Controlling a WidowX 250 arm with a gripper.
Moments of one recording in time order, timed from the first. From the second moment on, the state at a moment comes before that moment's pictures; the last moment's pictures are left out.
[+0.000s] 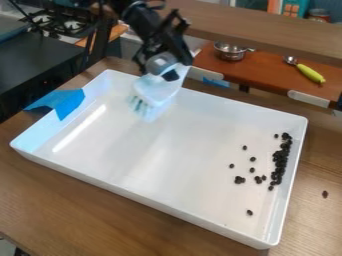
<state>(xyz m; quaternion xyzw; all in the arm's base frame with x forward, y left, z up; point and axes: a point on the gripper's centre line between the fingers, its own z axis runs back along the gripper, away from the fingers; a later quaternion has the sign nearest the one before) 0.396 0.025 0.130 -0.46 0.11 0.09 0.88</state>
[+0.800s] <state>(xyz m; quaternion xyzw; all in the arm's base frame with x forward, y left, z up) 0.381 0.096 0.081 -0.49 0.18 0.05 0.85</state>
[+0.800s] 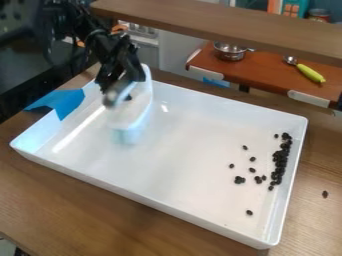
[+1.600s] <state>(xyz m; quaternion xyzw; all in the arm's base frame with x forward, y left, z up) 0.380 0.139 0.098 -0.19 -0.08 0.11 0.97</state>
